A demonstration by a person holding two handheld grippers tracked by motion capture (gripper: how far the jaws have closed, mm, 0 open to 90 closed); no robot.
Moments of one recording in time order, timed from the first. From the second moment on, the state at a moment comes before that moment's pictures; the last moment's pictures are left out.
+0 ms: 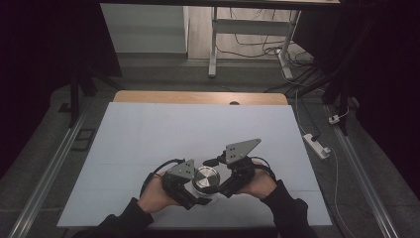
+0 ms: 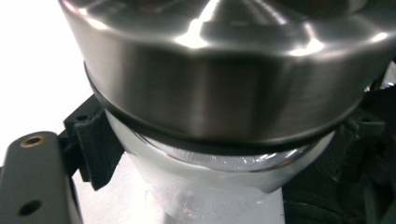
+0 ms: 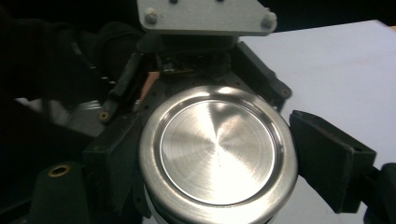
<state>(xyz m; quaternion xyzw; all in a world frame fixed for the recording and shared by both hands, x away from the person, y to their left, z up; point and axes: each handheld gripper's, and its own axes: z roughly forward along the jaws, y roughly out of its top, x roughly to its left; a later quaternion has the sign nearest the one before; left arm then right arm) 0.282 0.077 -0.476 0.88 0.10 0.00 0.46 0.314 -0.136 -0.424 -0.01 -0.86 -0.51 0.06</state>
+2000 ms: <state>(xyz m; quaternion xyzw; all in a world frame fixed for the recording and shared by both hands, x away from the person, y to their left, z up) 0.285 0.083 -0.473 0.86 0.22 0.08 0.45 0.295 -0.112 -0.429 -0.21 -0.83 -0.51 -0.08</state>
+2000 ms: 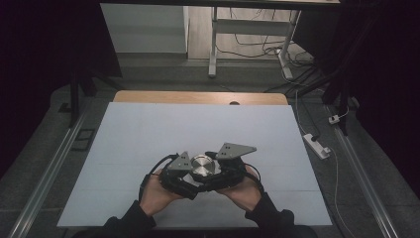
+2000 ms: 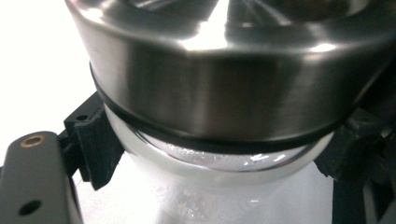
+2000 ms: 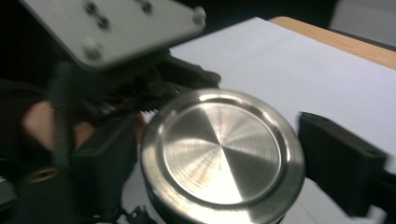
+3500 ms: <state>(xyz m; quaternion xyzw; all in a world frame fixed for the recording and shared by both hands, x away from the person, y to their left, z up) 0.285 0.092 -0.467 0.86 0.12 0.00 0.49 0.301 -0.124 -0.422 -0.09 -0.84 -0.54 0.00</state>
